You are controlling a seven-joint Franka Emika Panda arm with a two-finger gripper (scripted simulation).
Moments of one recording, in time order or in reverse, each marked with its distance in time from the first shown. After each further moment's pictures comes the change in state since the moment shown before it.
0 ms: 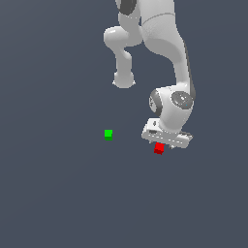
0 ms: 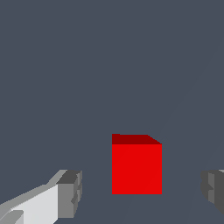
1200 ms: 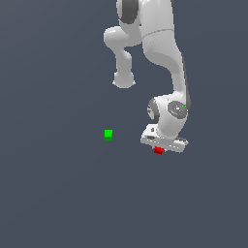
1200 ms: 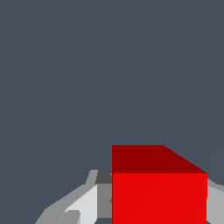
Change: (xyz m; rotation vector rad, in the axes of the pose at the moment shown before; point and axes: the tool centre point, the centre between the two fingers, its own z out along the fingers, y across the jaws) arm 0.000 0.001 0.042 -0.001 -0.001 0.002
